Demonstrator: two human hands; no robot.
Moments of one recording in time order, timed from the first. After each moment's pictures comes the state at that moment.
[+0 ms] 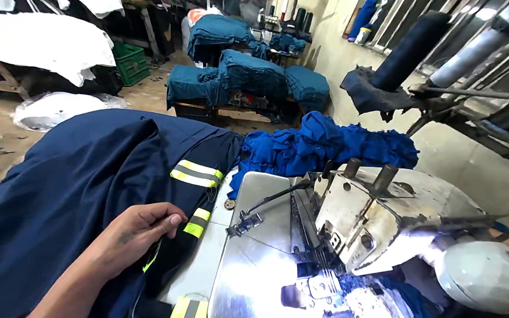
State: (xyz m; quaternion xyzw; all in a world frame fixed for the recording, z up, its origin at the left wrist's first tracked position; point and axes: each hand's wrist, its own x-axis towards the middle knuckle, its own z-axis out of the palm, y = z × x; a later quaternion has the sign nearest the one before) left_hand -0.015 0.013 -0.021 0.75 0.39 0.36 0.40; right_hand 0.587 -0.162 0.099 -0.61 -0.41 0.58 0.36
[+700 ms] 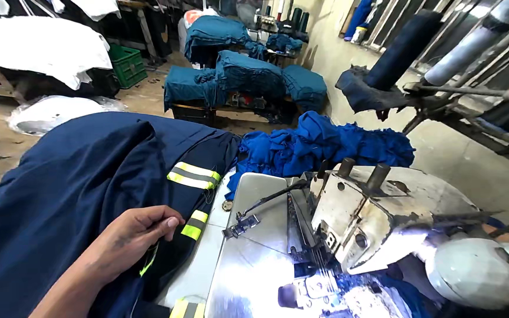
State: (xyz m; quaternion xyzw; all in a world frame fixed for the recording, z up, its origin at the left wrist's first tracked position) left_hand 0.027 -0.020 0.033 0.67 0.47 0.39 0.43; right_hand 0.616 -0.166 0.072 -0.80 -0.35 0.40 0.30
